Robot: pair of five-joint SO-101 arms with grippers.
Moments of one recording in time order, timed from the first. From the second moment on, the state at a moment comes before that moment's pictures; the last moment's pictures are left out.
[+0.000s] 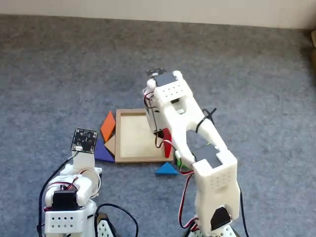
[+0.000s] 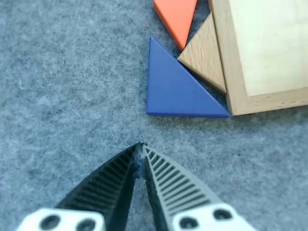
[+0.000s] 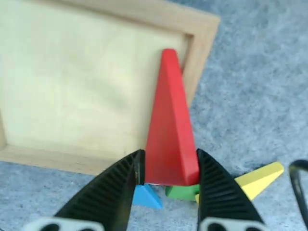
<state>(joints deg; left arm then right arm) -8.1 -101.3 96.0 76.0 -4.1 -32.3 27.2 -15.3 91.6 -4.2</state>
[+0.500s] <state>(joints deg) -8.1 -101.3 96.0 76.0 -4.1 -37.5 27.2 -15.3 91.8 -4.2</state>
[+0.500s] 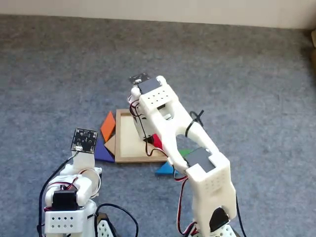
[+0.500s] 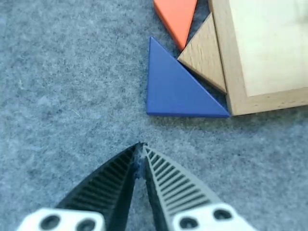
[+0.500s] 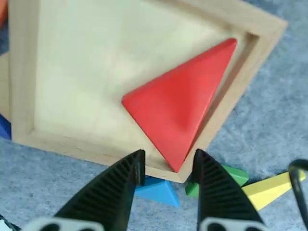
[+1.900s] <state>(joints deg) -8.1 -101.3 96.0 76.0 -4.1 -26.6 5.0 6.8 73.4 7.2</state>
